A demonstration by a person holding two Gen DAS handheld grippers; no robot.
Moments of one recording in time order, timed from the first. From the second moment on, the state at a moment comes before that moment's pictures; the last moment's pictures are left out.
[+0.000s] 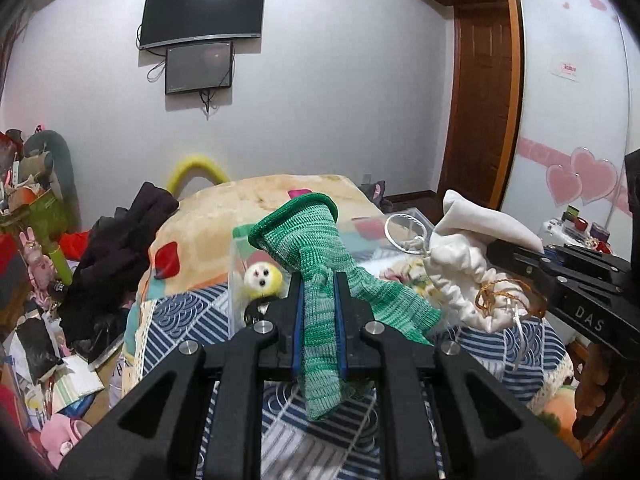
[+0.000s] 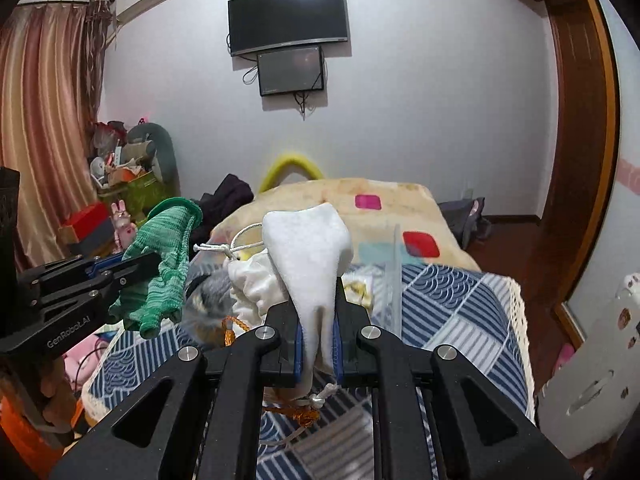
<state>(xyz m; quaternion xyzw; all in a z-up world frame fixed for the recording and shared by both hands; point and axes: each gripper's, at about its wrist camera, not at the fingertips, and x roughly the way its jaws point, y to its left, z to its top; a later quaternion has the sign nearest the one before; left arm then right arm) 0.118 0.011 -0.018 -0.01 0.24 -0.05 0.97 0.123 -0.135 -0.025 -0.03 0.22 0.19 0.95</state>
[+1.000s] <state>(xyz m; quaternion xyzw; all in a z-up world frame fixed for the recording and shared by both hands) 0.215 0.002 -0.075 -0.03 0.32 -0.04 0.94 0.175 -0.108 -0.066 -0.07 0.30 0.16 0.94</state>
